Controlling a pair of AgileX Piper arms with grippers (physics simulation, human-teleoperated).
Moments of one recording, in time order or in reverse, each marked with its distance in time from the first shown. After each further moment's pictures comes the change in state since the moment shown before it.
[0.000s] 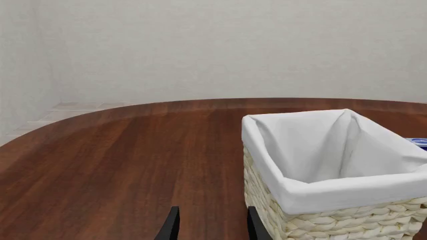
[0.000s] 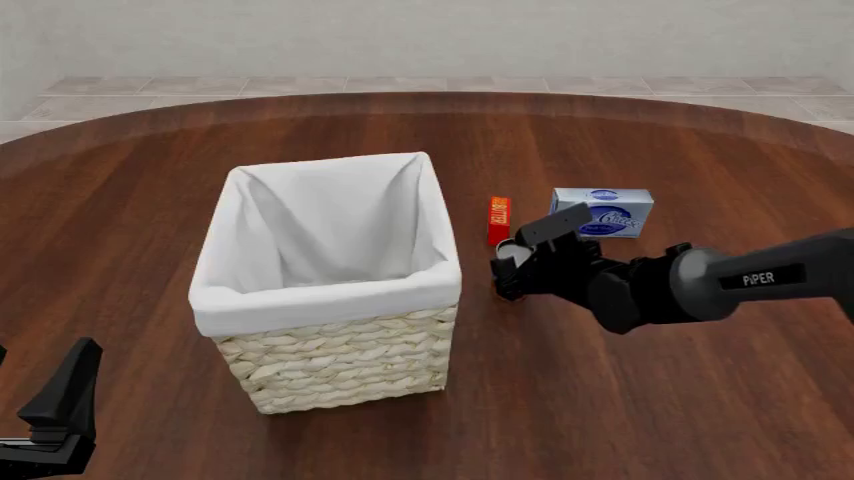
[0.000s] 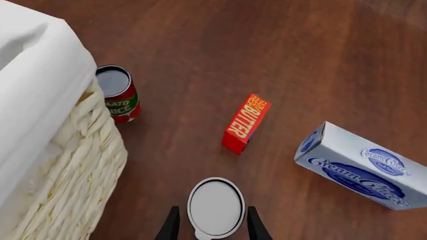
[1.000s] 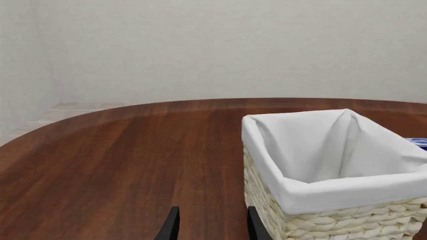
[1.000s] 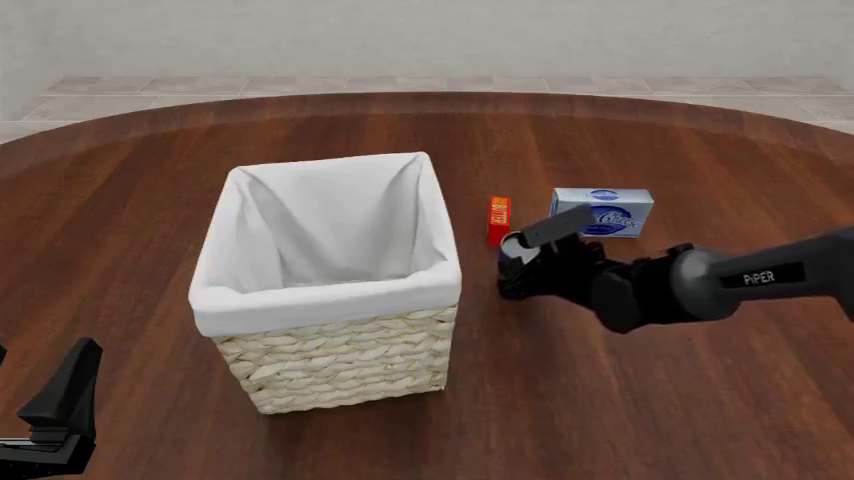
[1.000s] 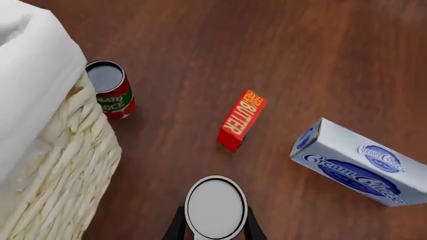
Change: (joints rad) left arm 0.000 0.000 0.000 0.000 0.000; right arm -0.011 0.005 0.001 0.007 -0.018
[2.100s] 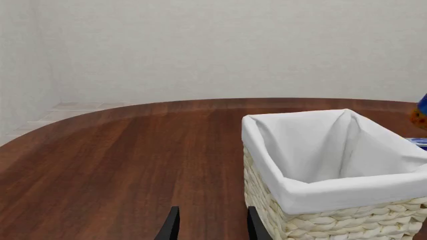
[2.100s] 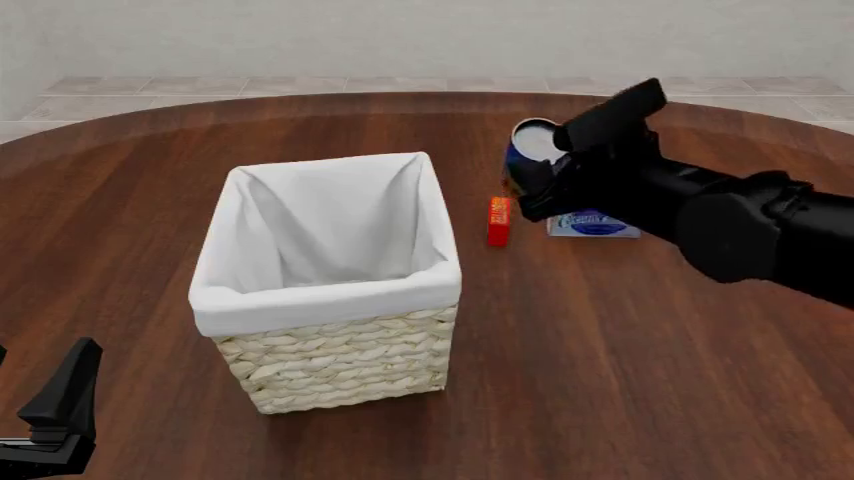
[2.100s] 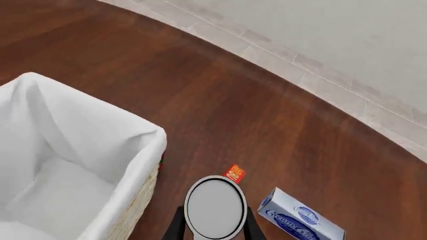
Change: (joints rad) left arm 0.000 0.000 0.000 0.000 0.000; right arm 0.070 -0.495 -0.060 0.288 -0.121
